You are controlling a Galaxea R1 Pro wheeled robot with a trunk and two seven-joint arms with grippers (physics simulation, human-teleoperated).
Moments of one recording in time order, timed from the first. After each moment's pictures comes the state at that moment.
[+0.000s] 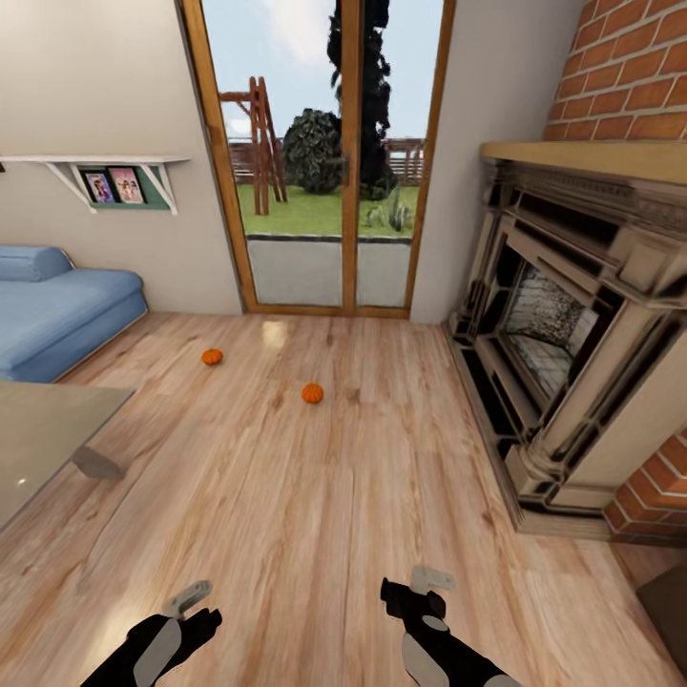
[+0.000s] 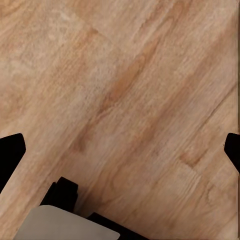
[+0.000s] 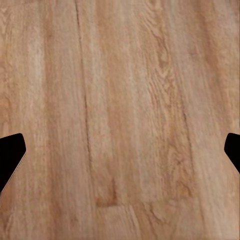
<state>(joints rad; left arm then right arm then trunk) -0.46 0.10 -0.02 -0.44 0.63 0.34 0.20 -0.53 0.12 0.64 -0.33 -0.77 -0.14 -0.34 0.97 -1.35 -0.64</state>
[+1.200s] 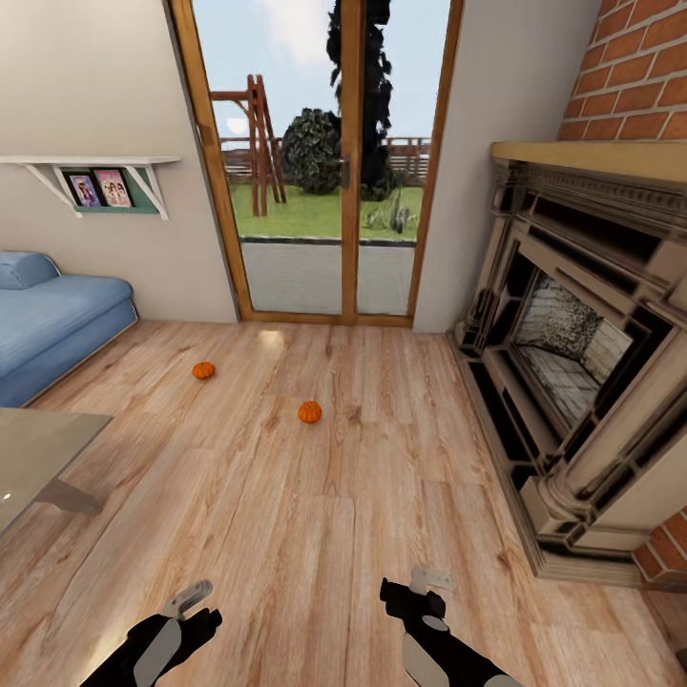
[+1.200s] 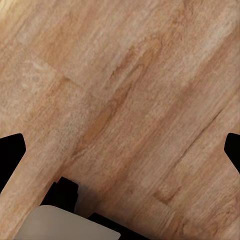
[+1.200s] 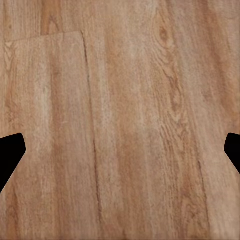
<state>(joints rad) -0.46 0.10 -0.02 -0.44 0.63 0.34 0.20 -0.53 0.12 0.64 -0.33 -0.77 -0.14 -0.34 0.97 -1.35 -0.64</state>
